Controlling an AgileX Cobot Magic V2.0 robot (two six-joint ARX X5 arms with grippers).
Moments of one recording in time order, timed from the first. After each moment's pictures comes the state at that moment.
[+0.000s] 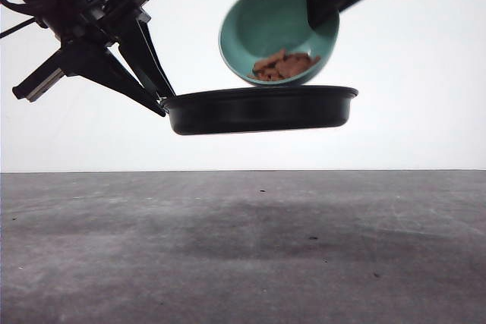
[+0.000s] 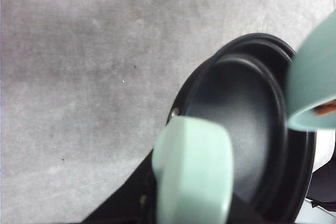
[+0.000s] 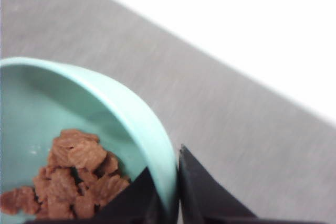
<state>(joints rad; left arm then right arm) -0.49 1.37 1.01 -0.52 0.42 -0.67 0.86 1.28 0.92 -0.02 0.67 -0.12</state>
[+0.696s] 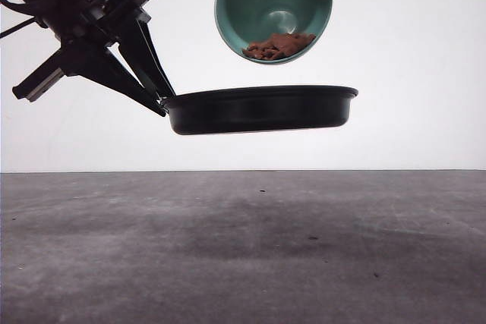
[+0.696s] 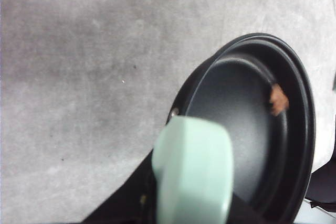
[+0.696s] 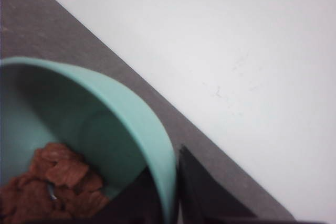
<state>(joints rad) -0.49 1.37 1.02 -0.52 0.42 -0.68 0.87 1.28 0.92 0.19 0.65 -0.49</state>
